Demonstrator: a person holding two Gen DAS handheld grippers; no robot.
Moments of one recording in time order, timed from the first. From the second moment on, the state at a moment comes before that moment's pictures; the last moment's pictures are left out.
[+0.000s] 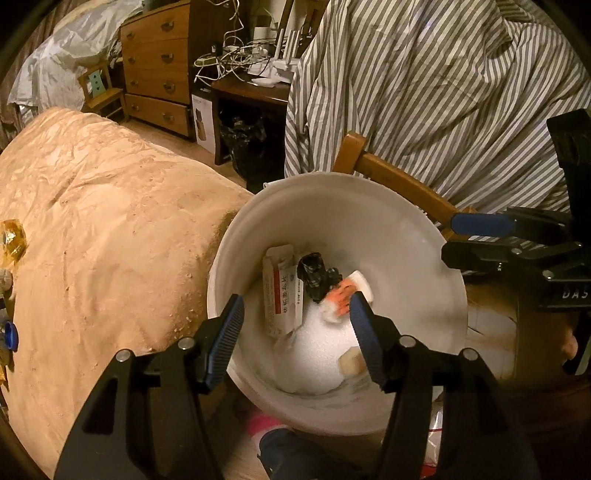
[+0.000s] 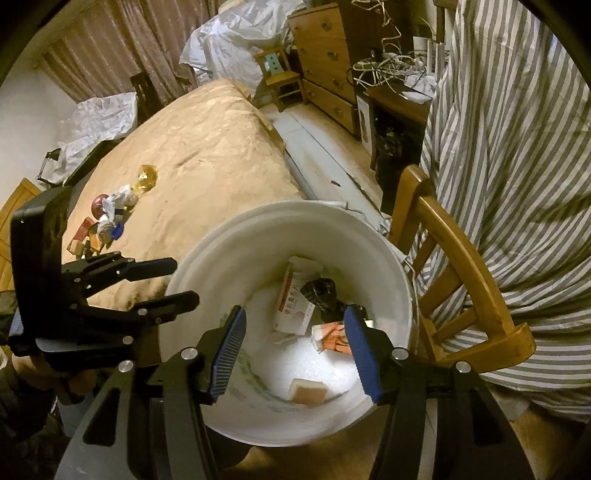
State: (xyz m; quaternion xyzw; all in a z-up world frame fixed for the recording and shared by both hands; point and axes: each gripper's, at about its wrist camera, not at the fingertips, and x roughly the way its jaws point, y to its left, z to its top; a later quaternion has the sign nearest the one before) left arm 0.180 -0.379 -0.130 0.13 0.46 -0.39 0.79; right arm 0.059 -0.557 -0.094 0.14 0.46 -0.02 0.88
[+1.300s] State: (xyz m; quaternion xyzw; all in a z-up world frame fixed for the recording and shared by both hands) left arm 0.320 0.092 -0.202 0.00 0.45 -0.04 0.89; right arm 0.220 -0.195 -0.144 0.04 0.42 0.23 0.88
